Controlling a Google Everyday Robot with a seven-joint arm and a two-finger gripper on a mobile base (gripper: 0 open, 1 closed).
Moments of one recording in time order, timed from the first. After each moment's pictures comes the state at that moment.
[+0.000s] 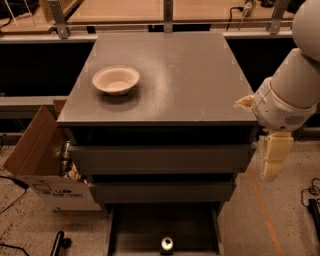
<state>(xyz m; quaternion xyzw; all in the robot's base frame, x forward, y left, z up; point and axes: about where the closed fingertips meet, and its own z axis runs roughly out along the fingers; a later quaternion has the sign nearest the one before) 0.455 -0.204 0.873 -0.72 0.69 0.00 0.11</state>
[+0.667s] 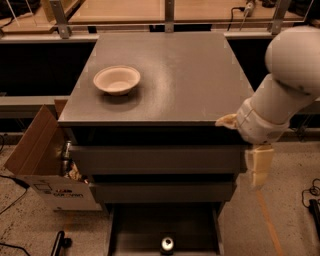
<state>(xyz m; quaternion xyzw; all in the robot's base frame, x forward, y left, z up) 0.466 -0.190 0.816 -0.78 0.62 0.04 0.10</state>
